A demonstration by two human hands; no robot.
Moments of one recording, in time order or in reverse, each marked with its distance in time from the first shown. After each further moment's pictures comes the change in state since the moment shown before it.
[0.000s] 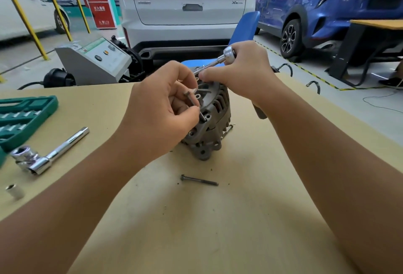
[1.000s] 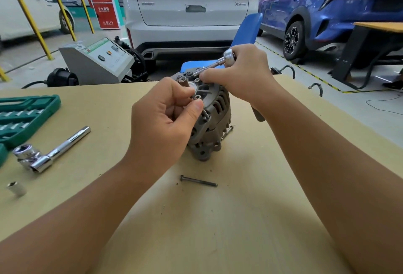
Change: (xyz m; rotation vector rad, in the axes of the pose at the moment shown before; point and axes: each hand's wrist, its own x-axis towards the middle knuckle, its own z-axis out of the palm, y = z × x) left_hand -0.018 -0.006 0.025 -0.108 0.259 0.064; right_hand -0.002 0.000 0.003 -0.030 0.010 -0.009
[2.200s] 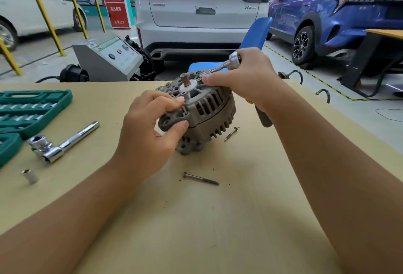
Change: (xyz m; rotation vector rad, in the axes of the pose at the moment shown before) left_hand -0.015 -0.030 -0.037 0.472 -0.073 0.120; right_hand -0.003 -0.011 -0.007 0.038 -0.126 0.109
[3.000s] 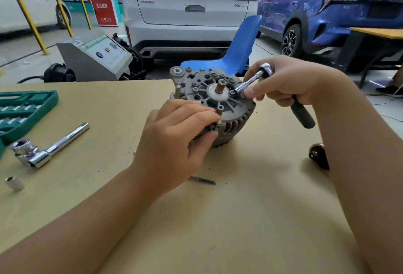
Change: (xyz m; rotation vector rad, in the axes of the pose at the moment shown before) left_hand -0.001 0.029 0.022 0.032 -0.054 0.286; right_hand 0.003 0.041 -0.077 0.113 -0.477 0.255
